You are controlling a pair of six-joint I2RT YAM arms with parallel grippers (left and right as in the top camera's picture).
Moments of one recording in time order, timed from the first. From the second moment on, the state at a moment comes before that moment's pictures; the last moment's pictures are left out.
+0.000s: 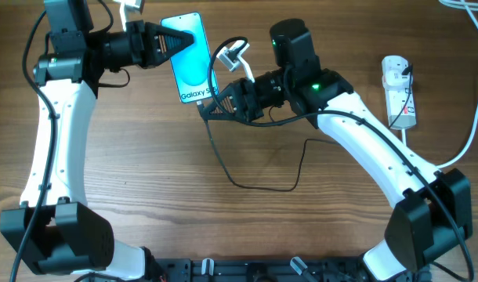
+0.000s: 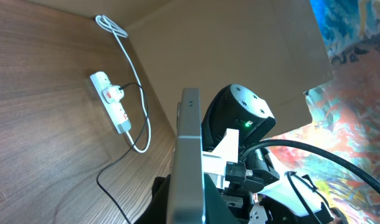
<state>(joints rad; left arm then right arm) 0.09 1.67 1.55 -0.54 1.43 -0.43 0.50 1.74 1.41 -0.25 -1.36 0.42</state>
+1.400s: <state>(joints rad) 0.09 1.67 1.55 -0.54 1.43 -0.43 0.48 1.74 1.41 -0.26 -1.39 0.42</state>
